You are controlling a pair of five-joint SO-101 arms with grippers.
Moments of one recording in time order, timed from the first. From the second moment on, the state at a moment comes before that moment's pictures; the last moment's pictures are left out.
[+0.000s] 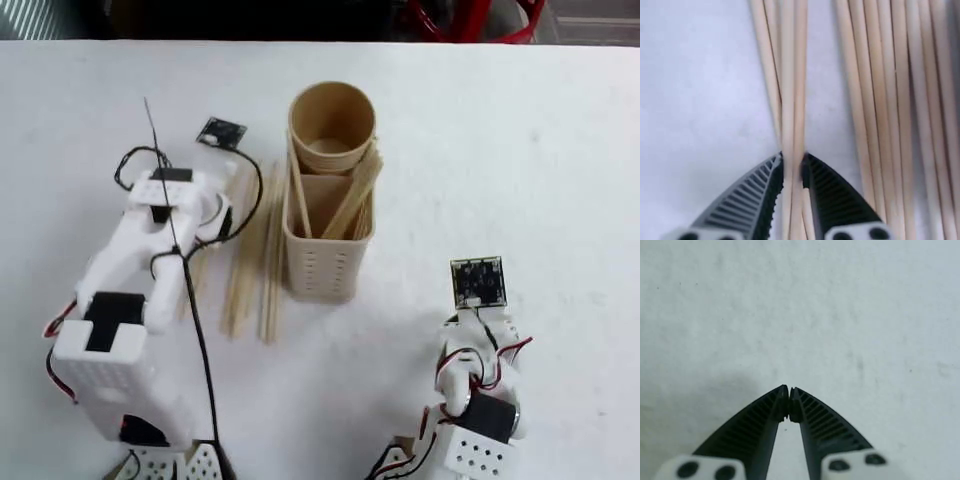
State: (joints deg) left arm -3.6 17.3 17.1 55.5 -13.2; right arm 16.9 -102.7 96.4 61.5 27.0
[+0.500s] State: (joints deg) left arm -3.6 17.7 17.1 58.9 -13.1; right arm 16.9 -102.7 96.4 61.5 27.0
